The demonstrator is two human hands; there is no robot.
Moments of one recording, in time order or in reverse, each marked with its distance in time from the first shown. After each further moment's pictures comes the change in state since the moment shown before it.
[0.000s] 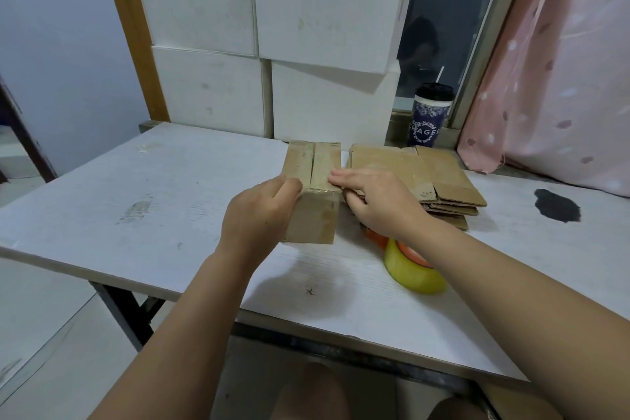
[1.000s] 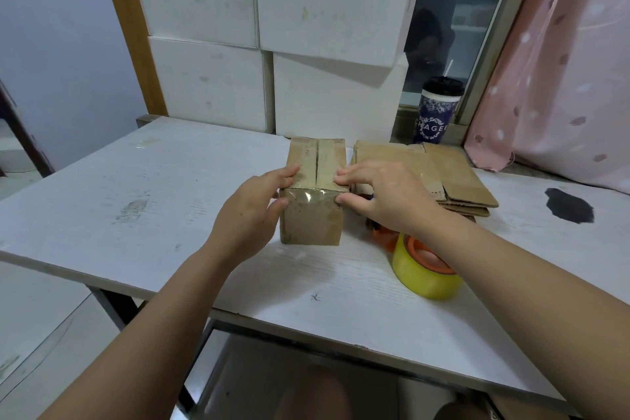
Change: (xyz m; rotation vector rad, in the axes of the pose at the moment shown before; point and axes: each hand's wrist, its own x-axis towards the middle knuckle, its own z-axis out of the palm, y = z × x) left_hand -0.008 -0.035 0.019 -0.442 -0.160 -0.214; right_hand 0.009 0.007 -0.003 0.023 0.029 -0.015
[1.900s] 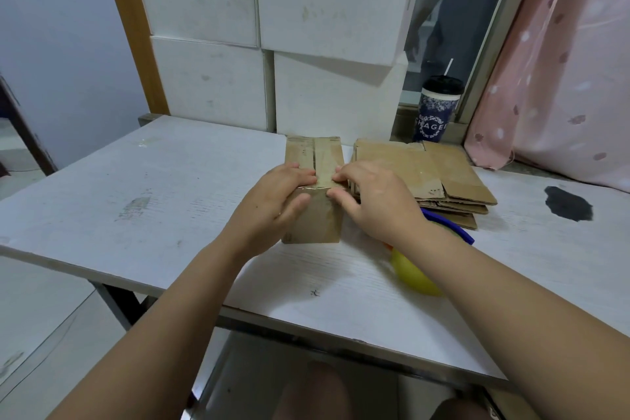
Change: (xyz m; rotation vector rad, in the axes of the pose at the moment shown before) left_hand 0.008 0.014 0.006 -0.090 -0.125 0.031; right_hand -0.006 -0.015 0.020 0.006 0.095 0.110
